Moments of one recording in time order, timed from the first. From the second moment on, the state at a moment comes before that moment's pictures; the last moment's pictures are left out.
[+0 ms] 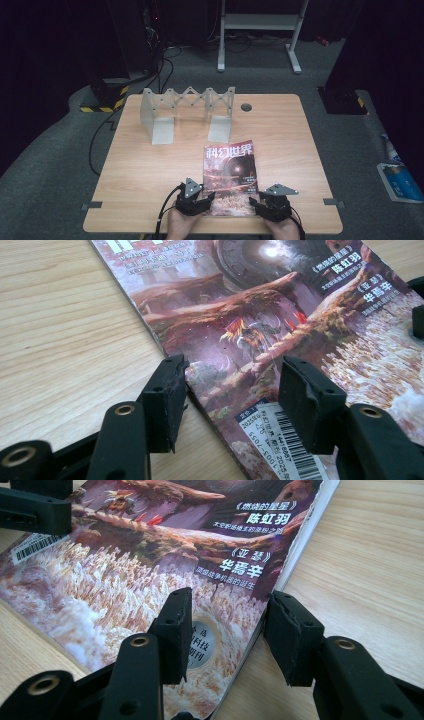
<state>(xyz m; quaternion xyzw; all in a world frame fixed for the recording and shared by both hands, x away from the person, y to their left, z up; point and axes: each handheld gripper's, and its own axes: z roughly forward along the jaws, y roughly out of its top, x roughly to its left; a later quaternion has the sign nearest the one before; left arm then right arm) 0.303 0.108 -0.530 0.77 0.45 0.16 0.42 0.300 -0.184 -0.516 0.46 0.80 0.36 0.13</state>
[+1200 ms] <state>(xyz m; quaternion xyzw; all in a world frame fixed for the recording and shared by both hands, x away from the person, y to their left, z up) 0.338 0.124 -0.533 0.75 0.48 0.19 0.42 0.311 -0.184 -0.511 0.43 0.80 0.40 0.11</state>
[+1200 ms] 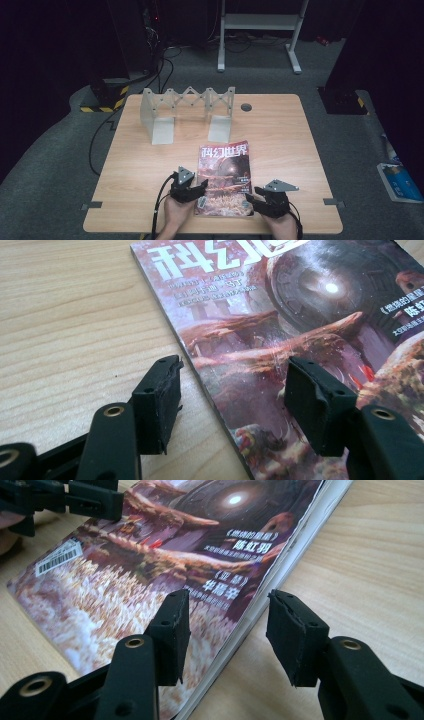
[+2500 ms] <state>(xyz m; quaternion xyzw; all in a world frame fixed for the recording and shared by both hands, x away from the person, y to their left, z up) 0.337 0.122 -0.534 0.75 0.47 0.19 0.43 0.417 -0.155 -0.487 0.48 0.80 0.35 0.12</state>
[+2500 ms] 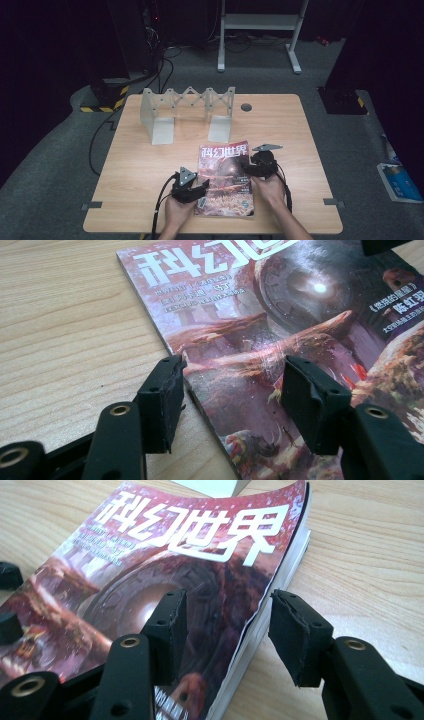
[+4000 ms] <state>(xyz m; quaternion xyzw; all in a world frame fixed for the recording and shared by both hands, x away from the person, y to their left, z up) 0.337 0.121 -0.535 0.75 0.47 0.19 0.43 0.436 -0.140 -0.501 0.51 0.79 0.34 0.07</state>
